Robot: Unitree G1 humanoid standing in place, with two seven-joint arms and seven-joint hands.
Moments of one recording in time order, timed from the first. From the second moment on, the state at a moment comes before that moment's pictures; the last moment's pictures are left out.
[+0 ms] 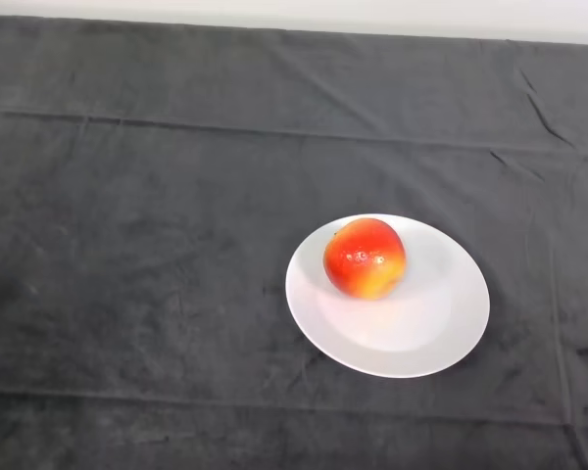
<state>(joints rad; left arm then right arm) -0.27 0.57 0.30 0.93 -0.15 -0.87 0.48 -0.52 -0.29 -0.60 1.65 0.02 -1.05 -0.24</state>
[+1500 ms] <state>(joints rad) -0.31 0.57 0.34 0.96 -0.10 -0.92 0.45 -0.52 -0.29 -0.61 1.65 0.02 -1.05 -0.24</state>
